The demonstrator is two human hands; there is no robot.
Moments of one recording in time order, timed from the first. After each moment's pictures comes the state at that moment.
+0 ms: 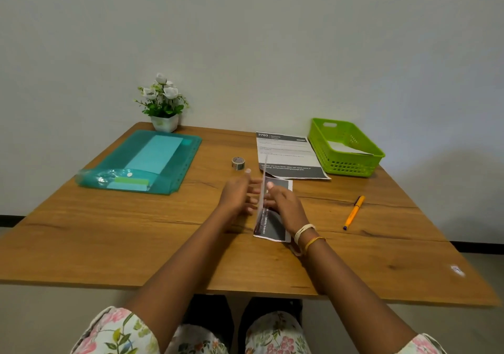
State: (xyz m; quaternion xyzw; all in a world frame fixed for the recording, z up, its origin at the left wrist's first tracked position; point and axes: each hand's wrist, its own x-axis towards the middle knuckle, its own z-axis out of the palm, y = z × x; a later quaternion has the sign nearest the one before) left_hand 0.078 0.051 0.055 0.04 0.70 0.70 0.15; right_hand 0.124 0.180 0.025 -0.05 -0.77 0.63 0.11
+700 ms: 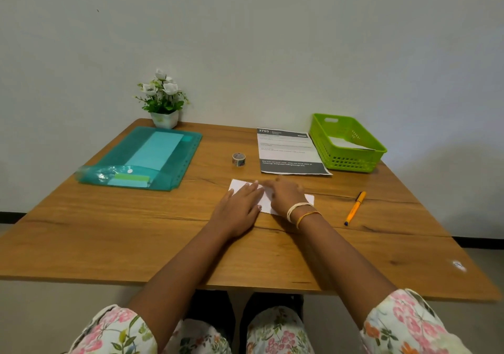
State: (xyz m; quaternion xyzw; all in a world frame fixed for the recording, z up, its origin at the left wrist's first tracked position) left_hand 0.074 0.034 0.002 0.33 0.93 0.18 -0.03; right_hand 0.094 0.189 0.039 -0.05 -0.99 0.09 0.04
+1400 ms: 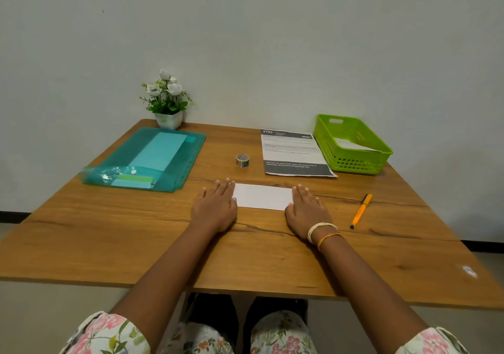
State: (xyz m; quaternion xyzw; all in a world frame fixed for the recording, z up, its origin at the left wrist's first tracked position) left_hand 0.059 -0.001 0.008 0.19 0.98 0.10 0.01; right_hand 0.126 0.216 0.010 -0.11 -0.99 0.08 0.00
